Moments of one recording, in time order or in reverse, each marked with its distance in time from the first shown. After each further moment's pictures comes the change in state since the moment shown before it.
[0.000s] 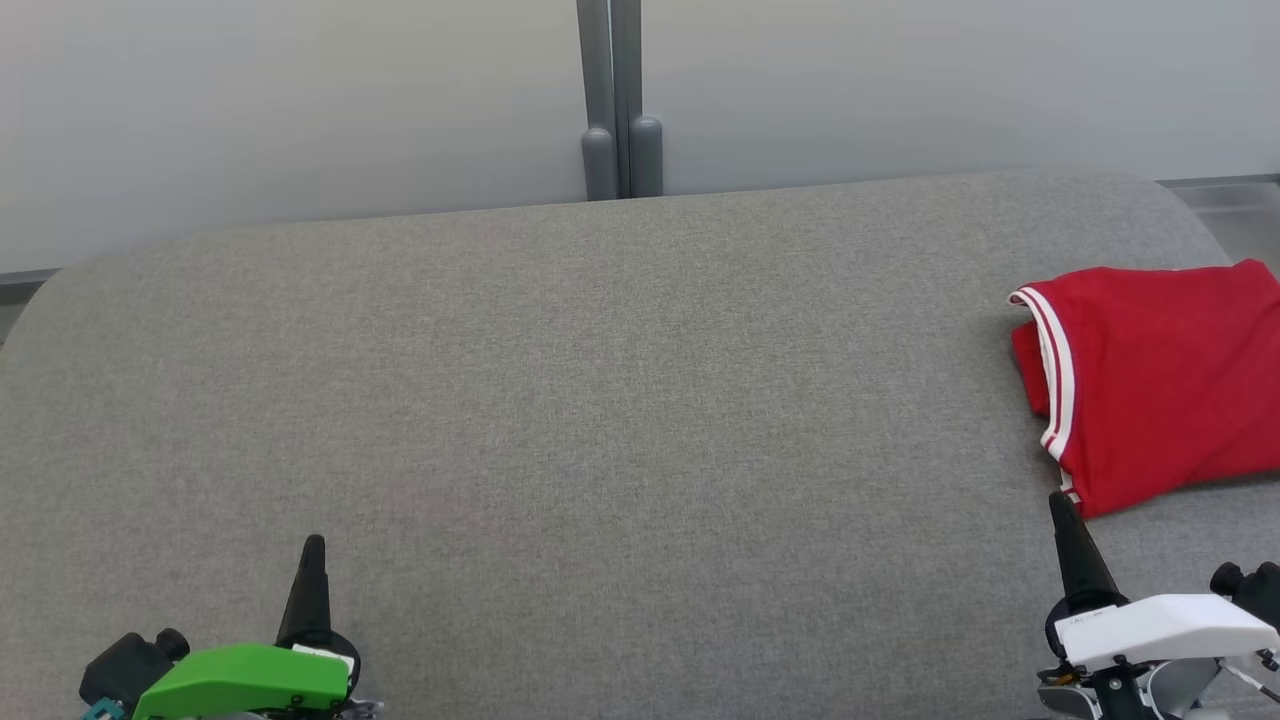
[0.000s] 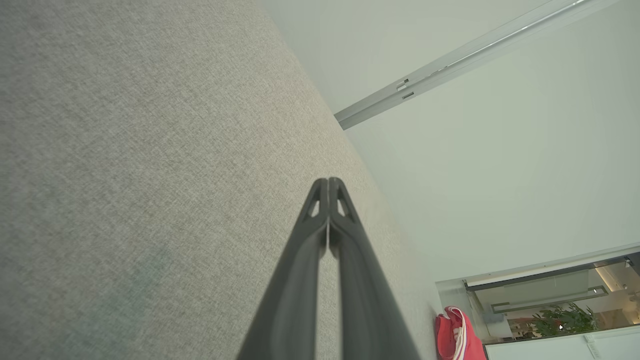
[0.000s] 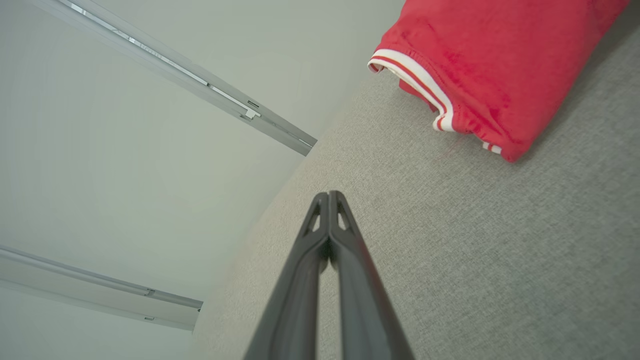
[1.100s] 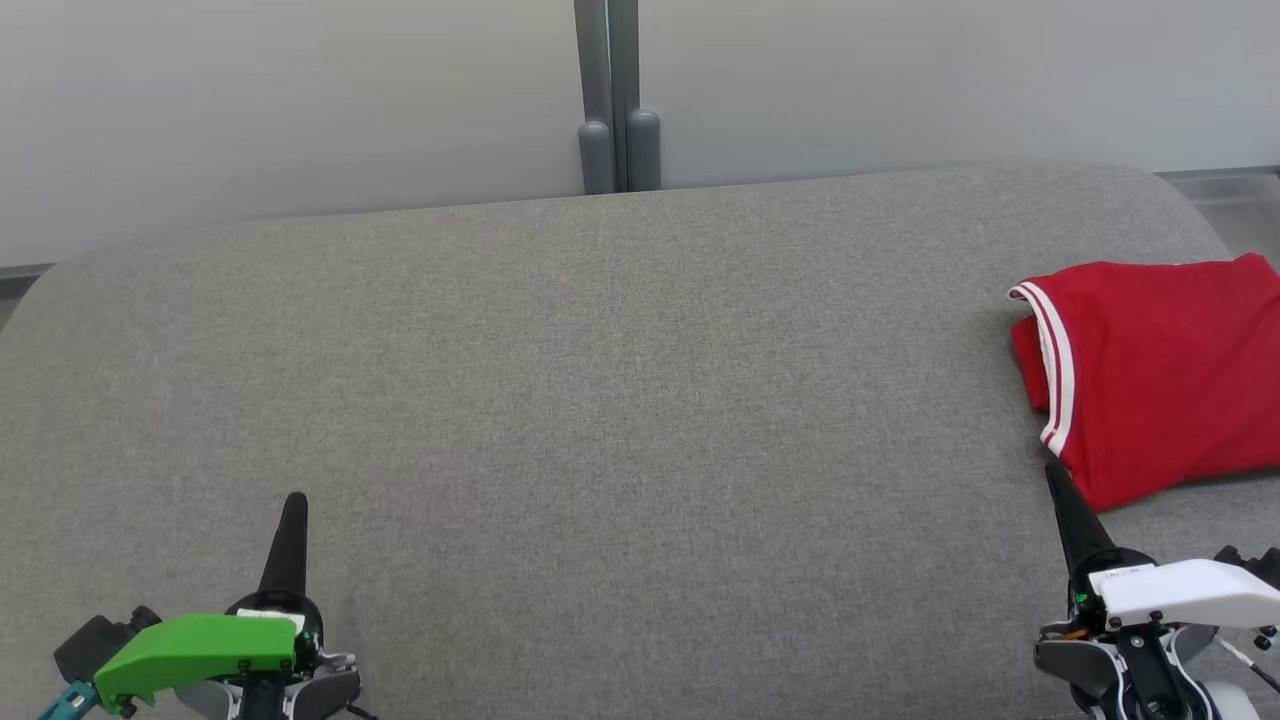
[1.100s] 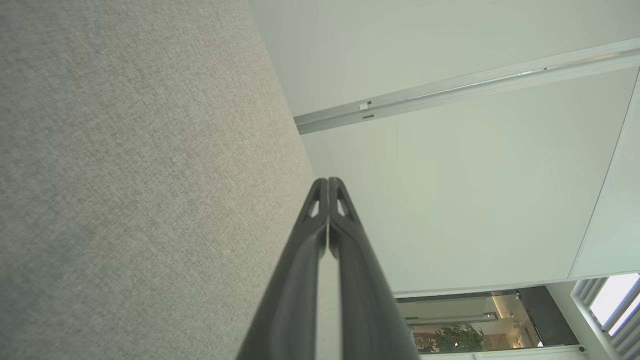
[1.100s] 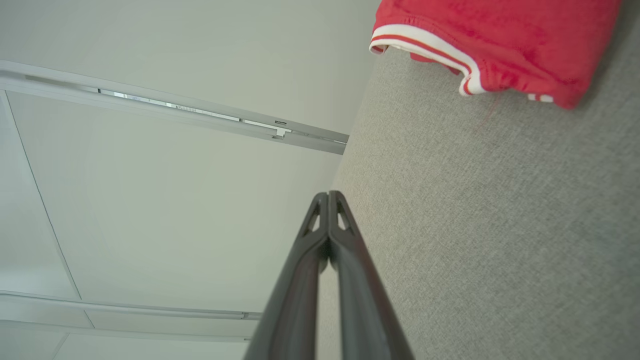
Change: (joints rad) left arm -0.049 0.001 0.042 -0.021 -0.278 -0.017 0.074; right arm -0.071 -0.002 -0.022 0.034 0.353 -0.001 0.087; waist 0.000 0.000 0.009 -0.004
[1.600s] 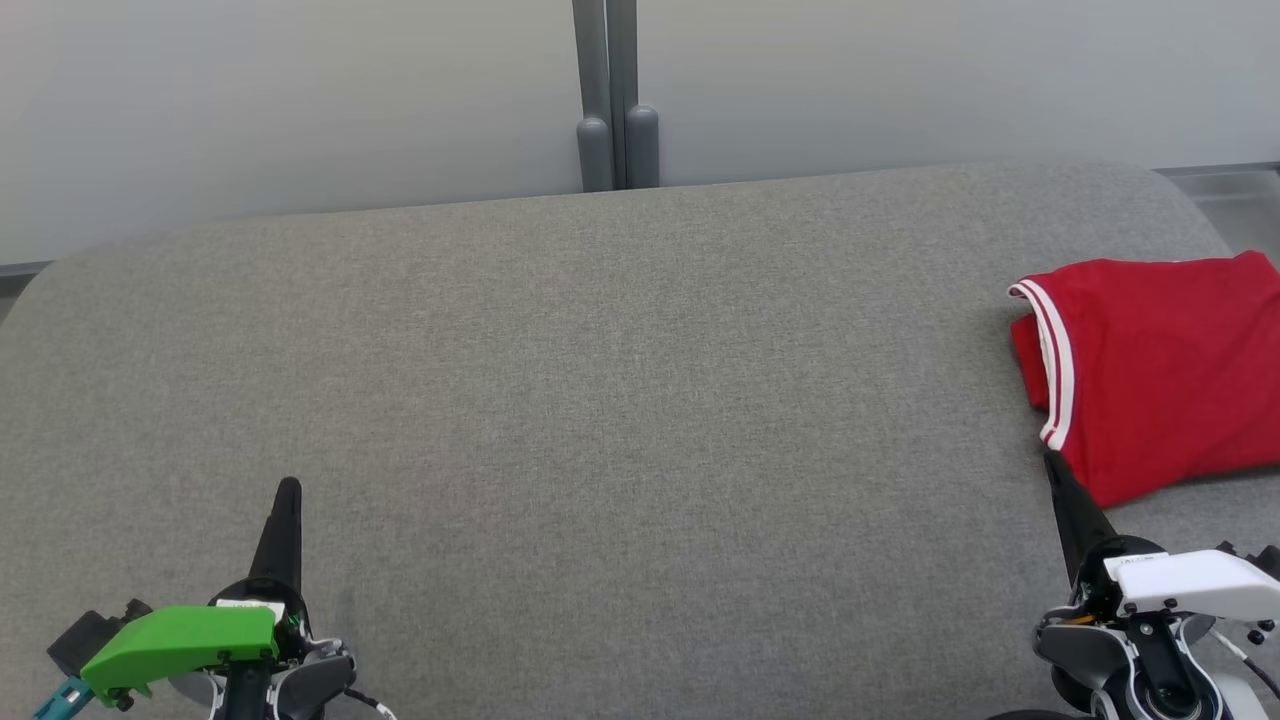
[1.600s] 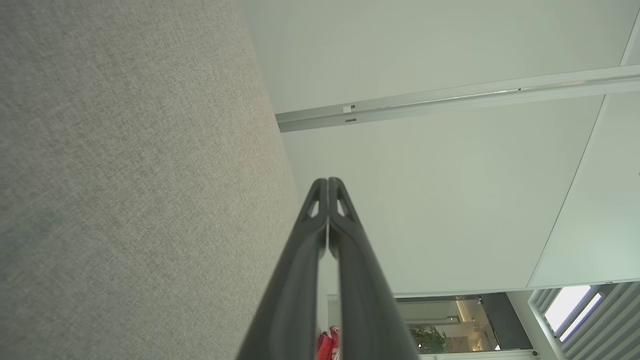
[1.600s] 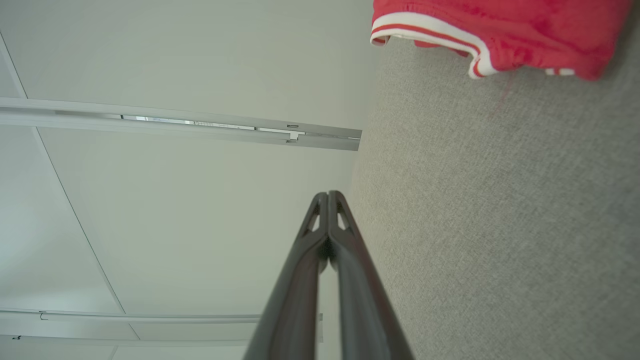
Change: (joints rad) left arm -0.019 0.001 0.013 -0.006 -0.101 -0.007 0.027; right arm -0.023 0.000 -0.009 0.011 0.121 0.000 0.031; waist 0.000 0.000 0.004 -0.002
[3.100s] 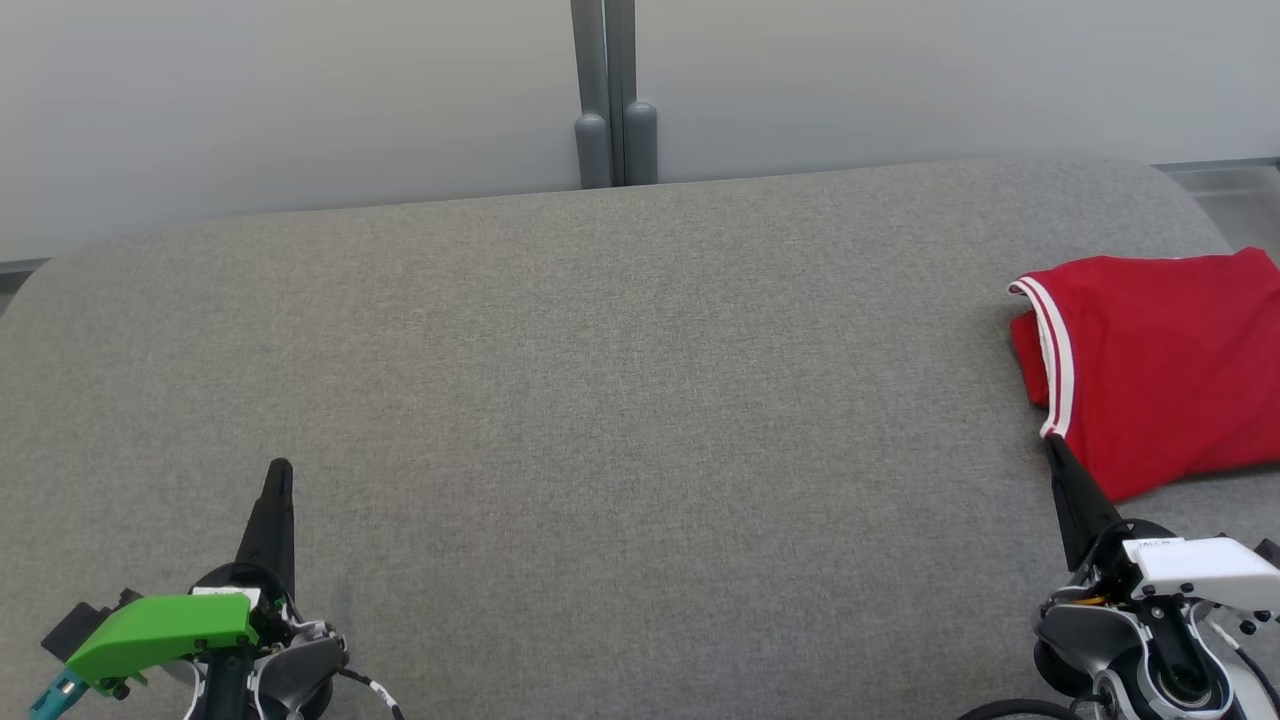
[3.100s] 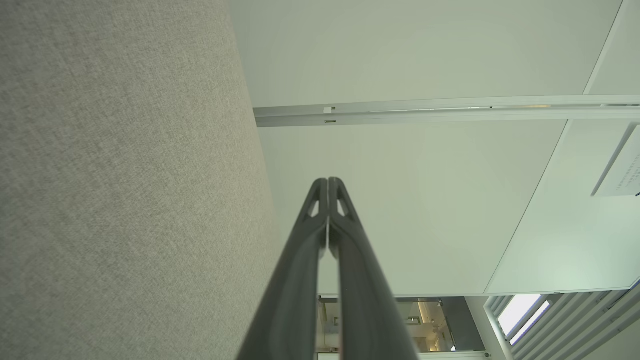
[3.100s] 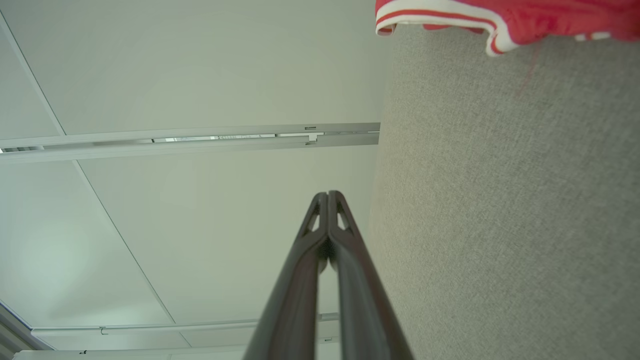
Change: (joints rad) left arm -0.022 0.001 0.019 -0.010 -0.124 -0.005 0.035; right arm -0.031 0.006 -0.023 0.016 0.149 0.000 0.049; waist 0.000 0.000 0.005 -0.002
